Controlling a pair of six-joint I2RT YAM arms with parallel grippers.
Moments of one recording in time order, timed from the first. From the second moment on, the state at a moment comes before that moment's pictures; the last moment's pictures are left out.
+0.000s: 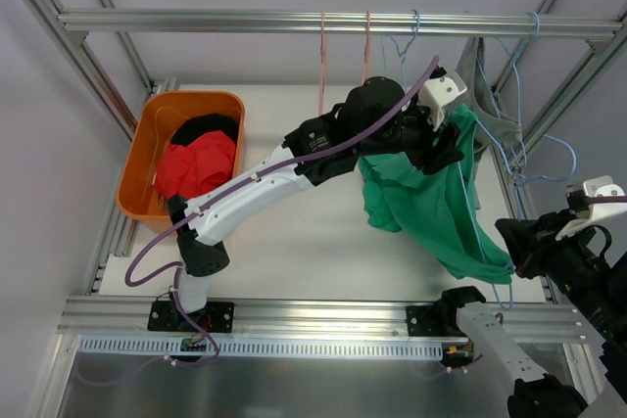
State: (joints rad) left arm -1.13 1.94 2.32 -0.52 0.17 -0.07; right arm 0.20 0.69 1.89 -1.50 -0.12 0.04
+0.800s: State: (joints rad) left arm -1.13 1.89 2.25 -0.41 -0.21 -0.09; right arm 0.46 0.66 1.86 -1.50 0.08 0.02
